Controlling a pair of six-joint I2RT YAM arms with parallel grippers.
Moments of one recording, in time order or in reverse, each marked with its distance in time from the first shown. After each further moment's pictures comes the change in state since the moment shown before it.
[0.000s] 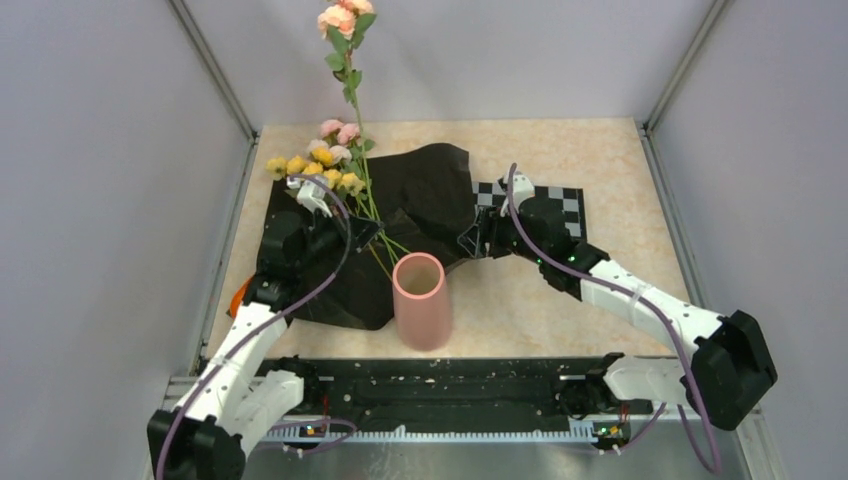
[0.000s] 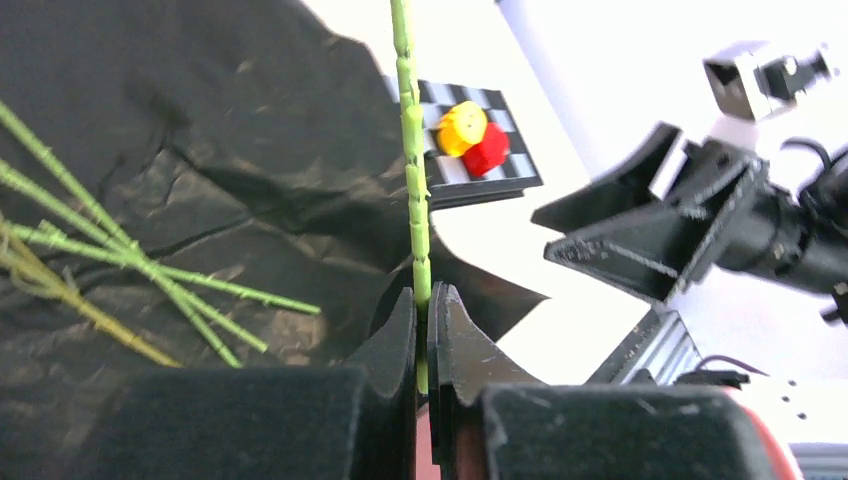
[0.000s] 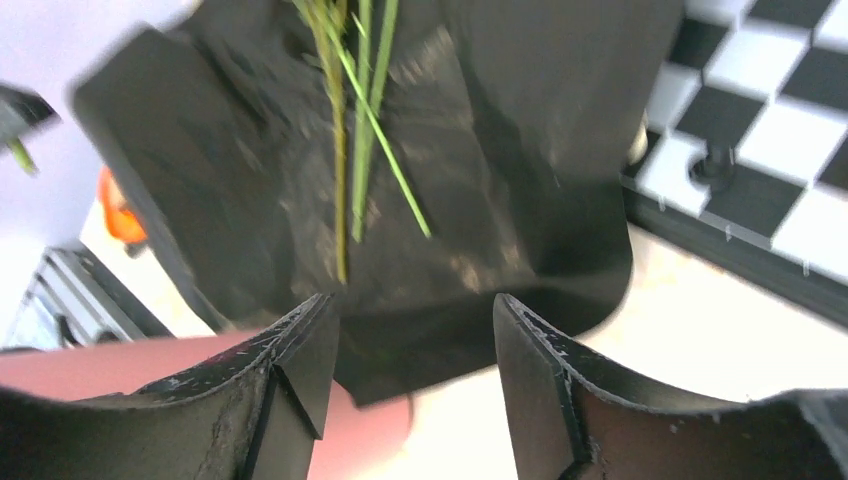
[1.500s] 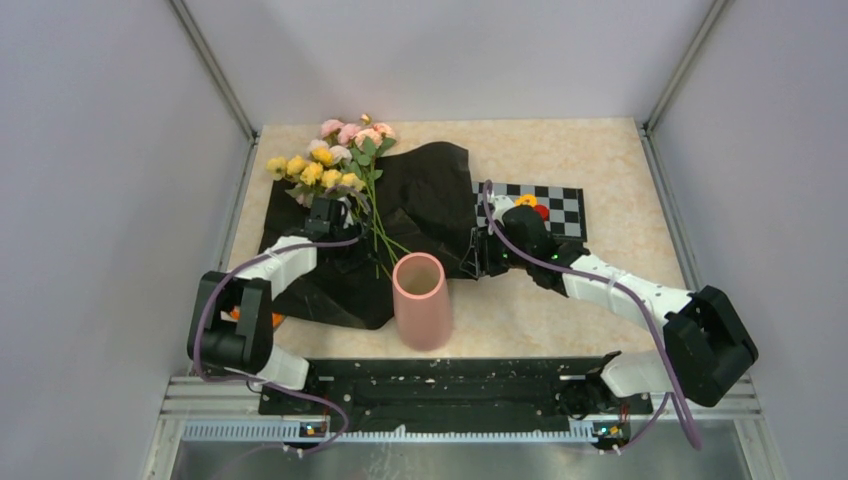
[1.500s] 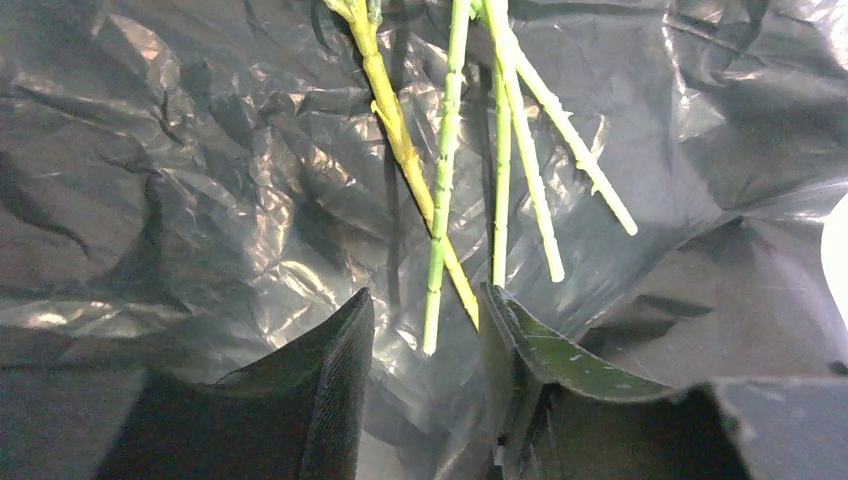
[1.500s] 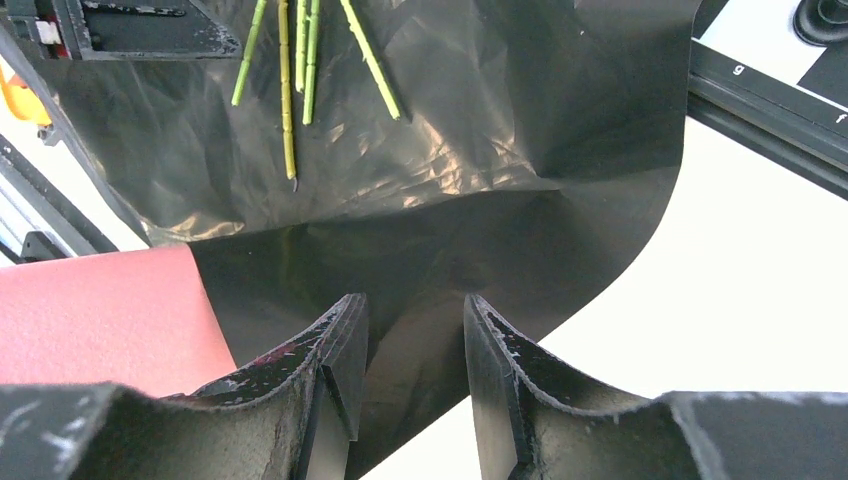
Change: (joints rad) left arm 0.042 0.590 0.164 -0.372 -0.190 0.041; right arm 0.000 0.130 -0.005 -0.058 -0.113 -0.047
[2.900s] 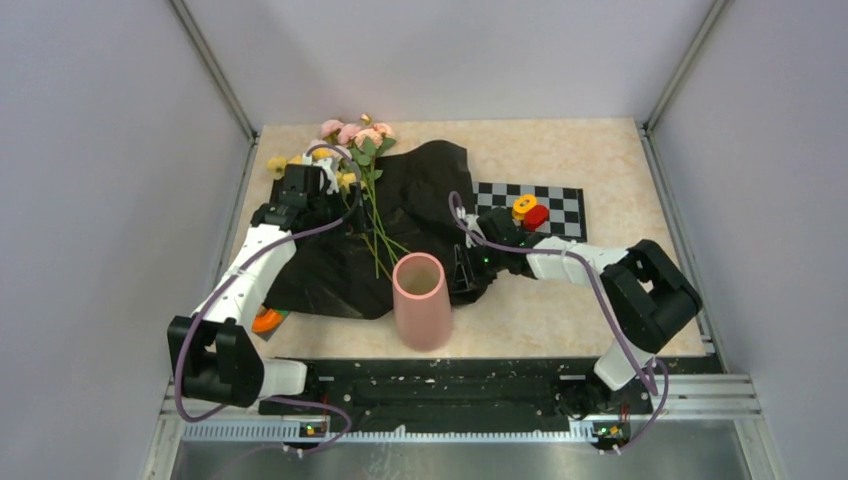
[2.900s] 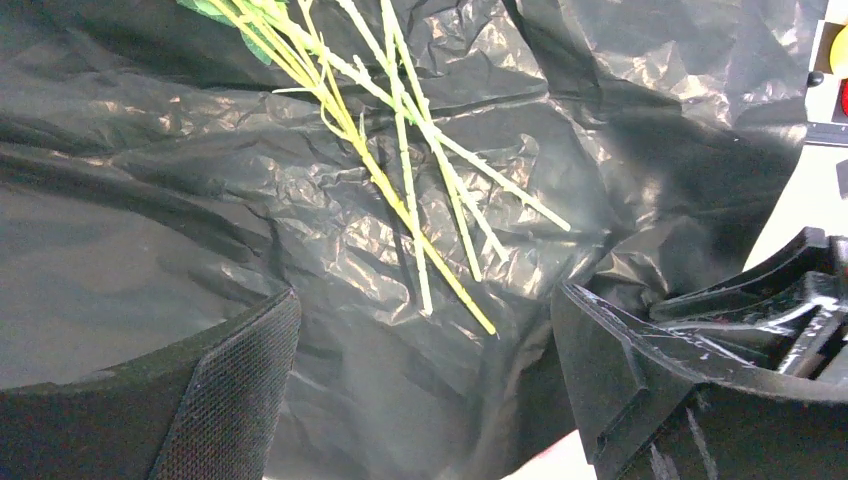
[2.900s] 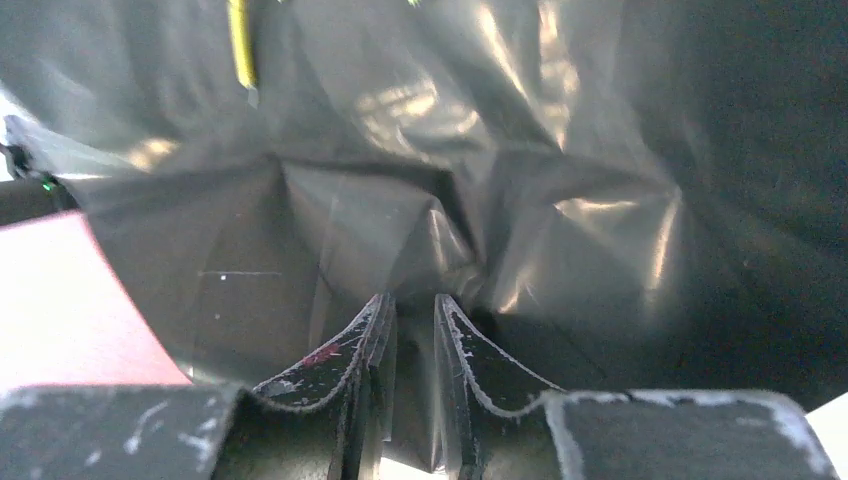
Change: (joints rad) left arm 0.028 -0.160 0.282 -0.282 -0.074 0.238; right arm 0.000 0.326 0.145 -0.066 -0.237 -0.043
